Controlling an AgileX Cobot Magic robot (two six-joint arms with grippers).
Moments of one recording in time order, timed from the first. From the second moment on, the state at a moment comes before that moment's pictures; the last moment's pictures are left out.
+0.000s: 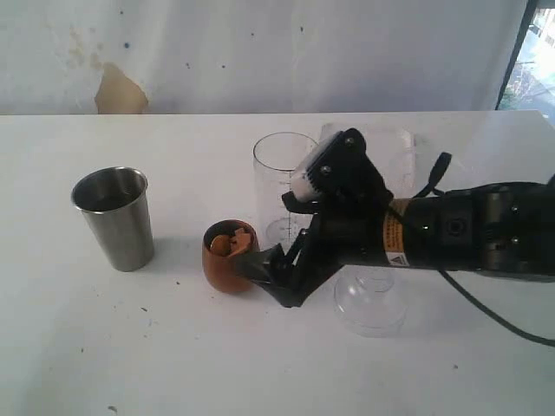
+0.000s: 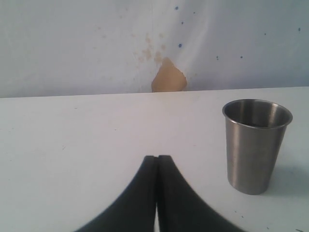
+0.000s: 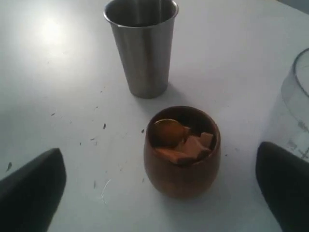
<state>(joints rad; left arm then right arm) 0.00 0.00 -0.01 0.04 0.20 0.00 0.50 1.63 -0.71 -1.08 -0.63 0.71</state>
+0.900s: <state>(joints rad) 0.00 0.00 -0.01 0.04 0.20 0.00 0.53 2.01 -0.88 -0.92 -0.73 0.53</state>
